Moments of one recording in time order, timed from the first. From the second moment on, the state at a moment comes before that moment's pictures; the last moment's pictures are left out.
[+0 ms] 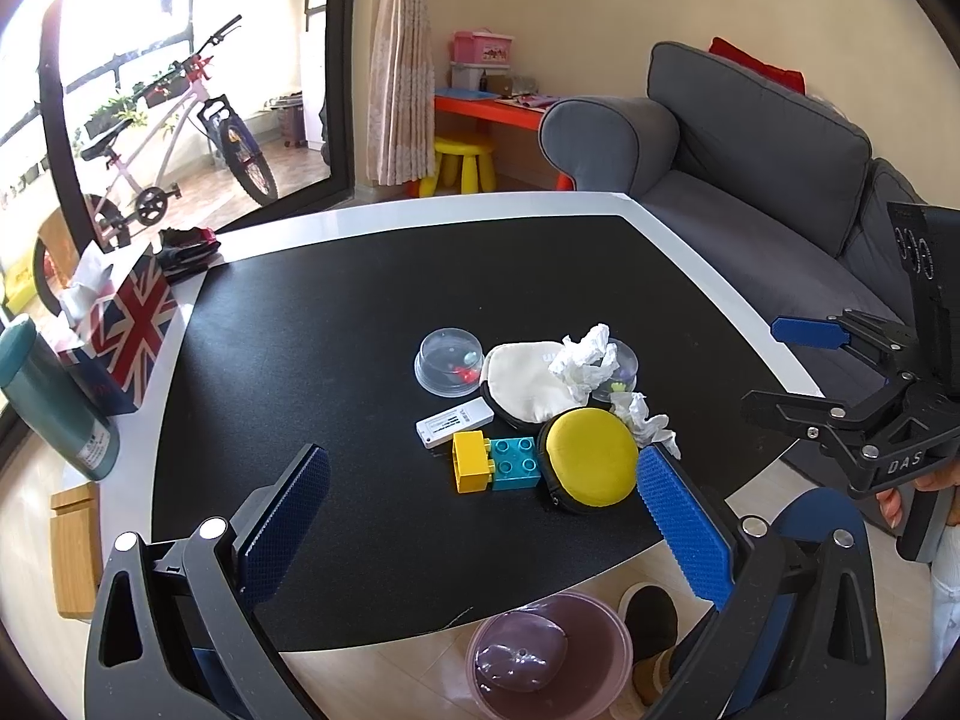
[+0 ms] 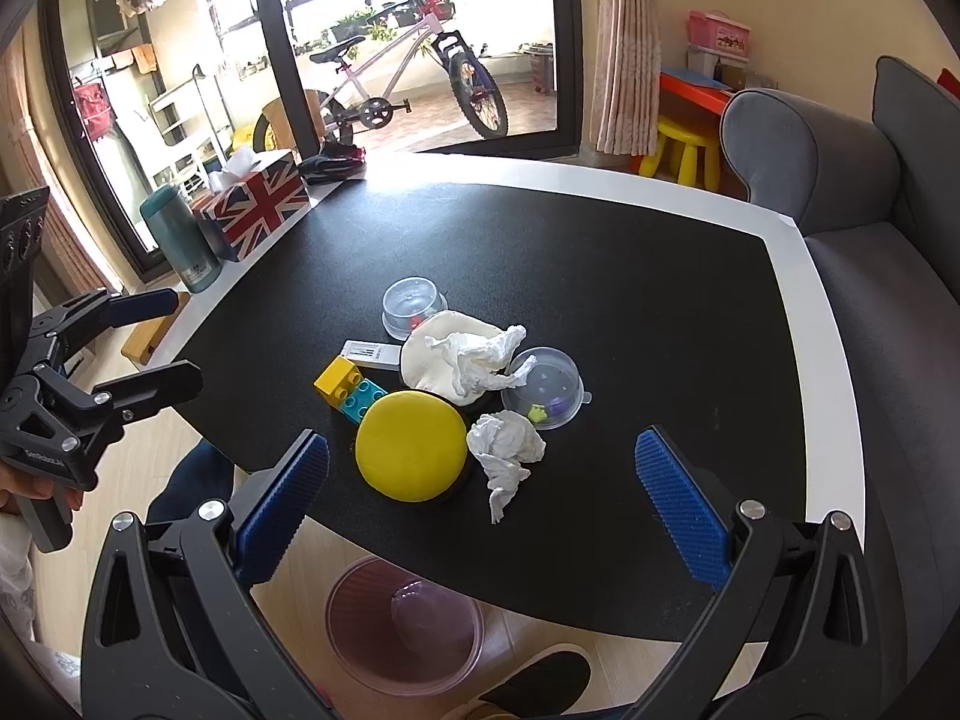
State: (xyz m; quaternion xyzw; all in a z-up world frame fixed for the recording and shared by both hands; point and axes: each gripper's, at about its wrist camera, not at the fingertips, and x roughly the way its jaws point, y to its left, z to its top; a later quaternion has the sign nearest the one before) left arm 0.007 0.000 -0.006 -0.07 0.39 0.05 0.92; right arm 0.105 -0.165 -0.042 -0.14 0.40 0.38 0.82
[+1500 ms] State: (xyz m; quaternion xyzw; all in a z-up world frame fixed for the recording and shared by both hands) left arm 0.020 -0.003 -0.024 -0.08 0.41 0.05 0.91; right arm 0.150 -0.152 -0.109 -0.19 0.47 0.40 0.76
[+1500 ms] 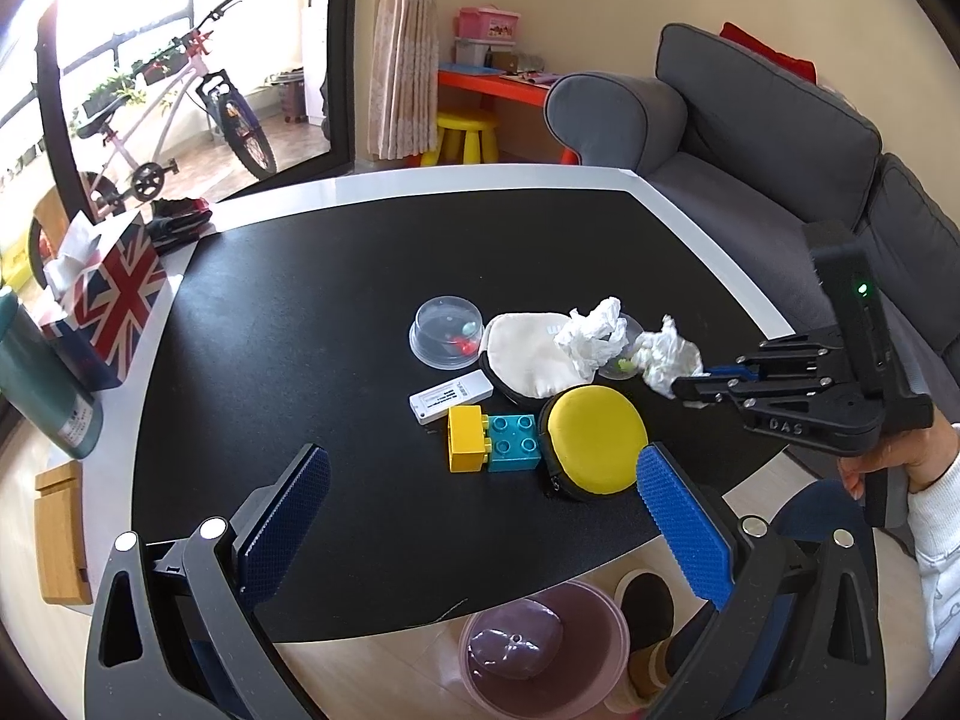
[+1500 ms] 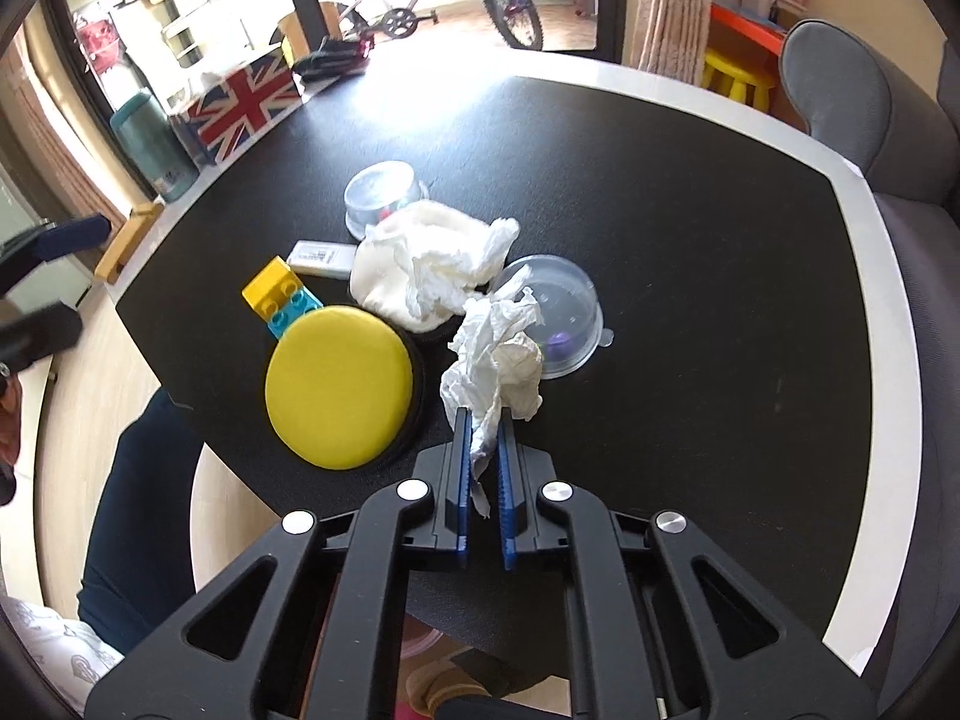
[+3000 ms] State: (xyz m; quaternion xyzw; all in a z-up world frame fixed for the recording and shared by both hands) left arm 0.114 -0.084 -0.100 0.07 0.54 -0.03 0.83; right arm 0.158 -0.186 -0.088 -0.15 0.48 0.35 0.79
